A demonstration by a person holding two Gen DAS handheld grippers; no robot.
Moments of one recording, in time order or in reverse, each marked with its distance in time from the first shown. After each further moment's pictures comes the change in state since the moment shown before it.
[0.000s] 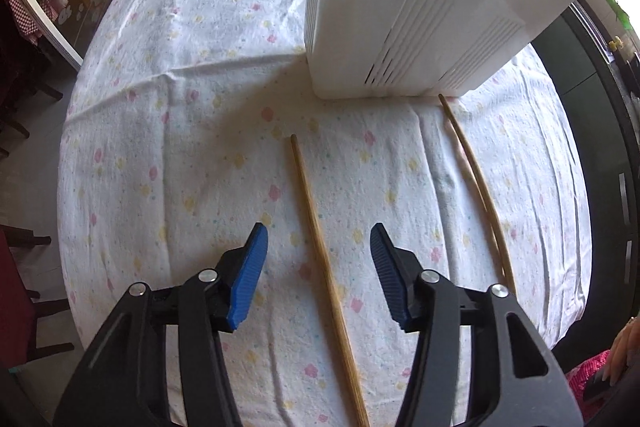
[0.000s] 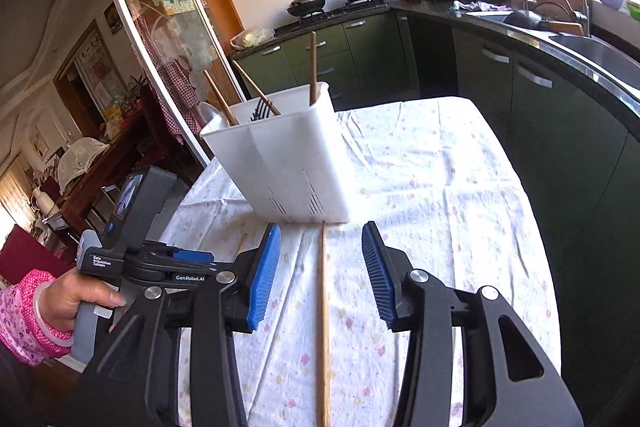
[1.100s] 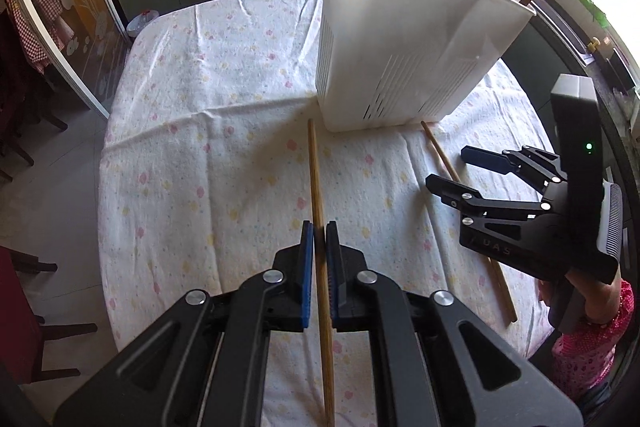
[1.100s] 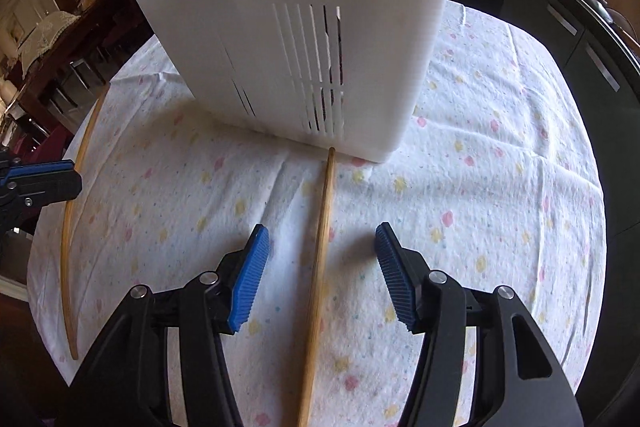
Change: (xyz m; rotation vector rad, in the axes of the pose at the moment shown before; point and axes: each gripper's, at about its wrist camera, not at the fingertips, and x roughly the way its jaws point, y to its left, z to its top) left arm -0.062 0.012 -0.015 0.055 -0.147 -0.001; right arm 0.180 0.035 -0.011 -0.253 0.423 -0.140
